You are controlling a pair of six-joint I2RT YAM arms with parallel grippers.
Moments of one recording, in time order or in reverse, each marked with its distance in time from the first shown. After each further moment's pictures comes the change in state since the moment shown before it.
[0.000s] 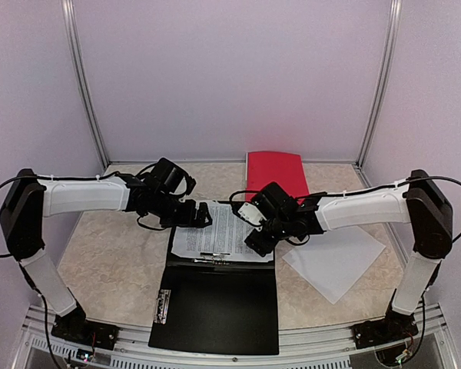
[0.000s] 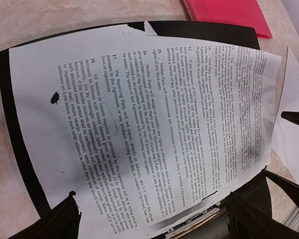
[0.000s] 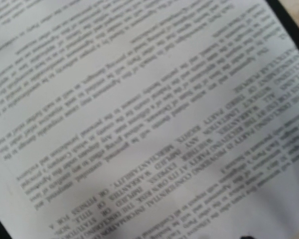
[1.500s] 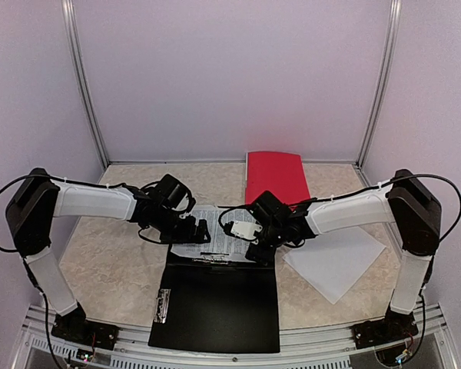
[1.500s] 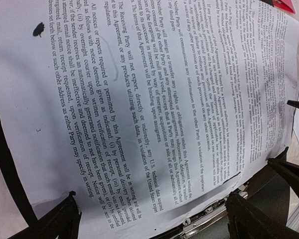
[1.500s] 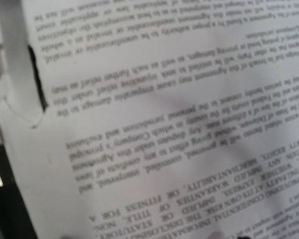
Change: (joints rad) left arm -0.011 0.059 -0.086 0.039 0.061 -0.043; right arm -0.006 0.092 0.000 0.022 -0.103 -0.300
